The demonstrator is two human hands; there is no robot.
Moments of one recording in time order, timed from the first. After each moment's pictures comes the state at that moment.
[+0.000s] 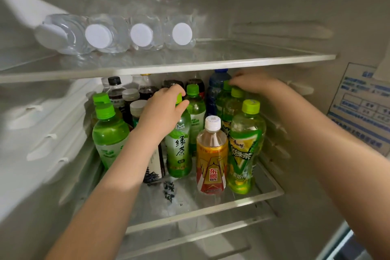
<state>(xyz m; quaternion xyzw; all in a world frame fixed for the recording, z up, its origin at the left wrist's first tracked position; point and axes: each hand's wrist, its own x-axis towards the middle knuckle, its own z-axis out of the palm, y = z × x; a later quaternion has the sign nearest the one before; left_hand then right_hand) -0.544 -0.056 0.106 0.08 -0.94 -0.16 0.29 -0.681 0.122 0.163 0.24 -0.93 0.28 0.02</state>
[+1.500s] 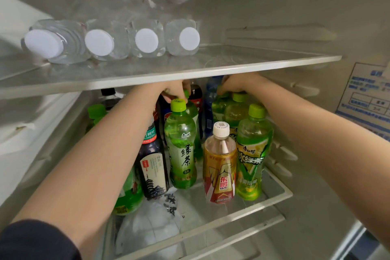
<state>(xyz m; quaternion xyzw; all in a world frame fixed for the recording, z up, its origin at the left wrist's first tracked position) -0.618 -0.079 0.172 0.07 -0.99 -0.12 -0.01 -0.693 0.084 0.166 0.20 -0.97 0.16 0.01</state>
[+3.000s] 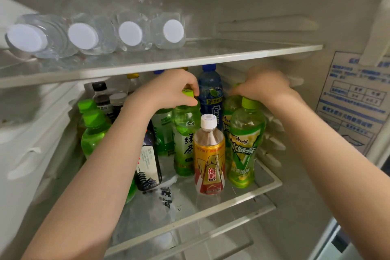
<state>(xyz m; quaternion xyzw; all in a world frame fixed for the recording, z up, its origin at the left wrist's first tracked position) -0.570 -0.061 0.155 -0.12 -0.97 -0.14 0.14 -0.637 0.143 0.150 0.11 -0.97 0.12 0.17</state>
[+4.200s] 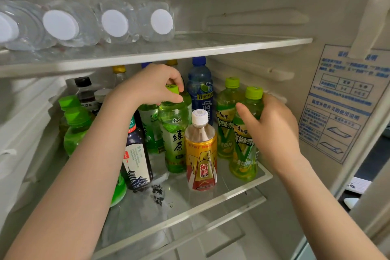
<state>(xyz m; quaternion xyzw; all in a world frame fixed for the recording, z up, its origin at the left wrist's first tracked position) -0.567 -0.069 0.155 -0.09 -0.97 -0.19 0.12 -0.568 0.172 0.069 0.12 -0.88 0.30 0.34</state>
